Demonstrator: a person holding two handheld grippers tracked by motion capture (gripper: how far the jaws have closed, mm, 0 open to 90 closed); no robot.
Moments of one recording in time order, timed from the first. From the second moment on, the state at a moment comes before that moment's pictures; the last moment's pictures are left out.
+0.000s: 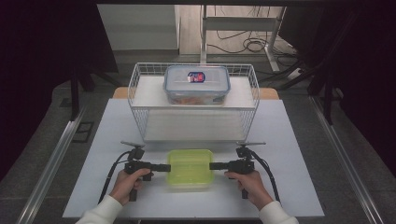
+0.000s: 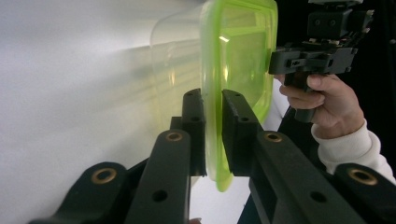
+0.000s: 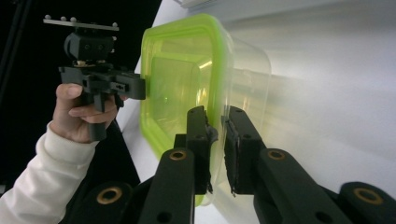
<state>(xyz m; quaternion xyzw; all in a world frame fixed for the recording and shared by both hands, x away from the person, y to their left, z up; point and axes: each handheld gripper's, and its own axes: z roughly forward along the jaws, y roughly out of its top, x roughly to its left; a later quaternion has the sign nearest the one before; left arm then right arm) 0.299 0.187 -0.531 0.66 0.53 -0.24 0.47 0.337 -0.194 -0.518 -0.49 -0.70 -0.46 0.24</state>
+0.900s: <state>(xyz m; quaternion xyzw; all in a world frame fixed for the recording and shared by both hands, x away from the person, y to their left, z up) 0.290 0.190 -0.488 0.66 0.48 -0.23 0.52 0.330 -0.200 -0.482 -0.44 -0.70 -0.50 0.23</state>
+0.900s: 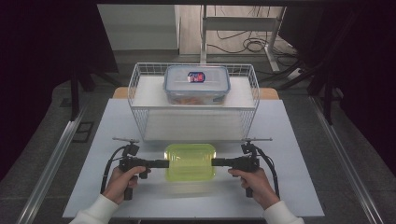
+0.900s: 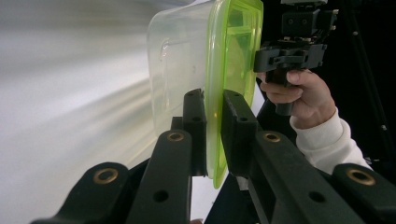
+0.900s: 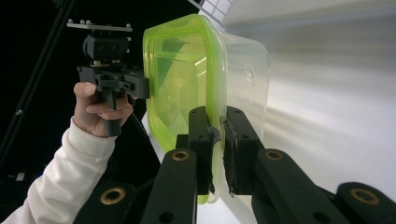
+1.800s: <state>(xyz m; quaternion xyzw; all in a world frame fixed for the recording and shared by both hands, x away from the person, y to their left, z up) 0.319 0.187 -0.377 0.68 0.44 -0.18 0.56 0.350 -0.205 -0.369 -0.40 -0.71 -0.55 0.17</state>
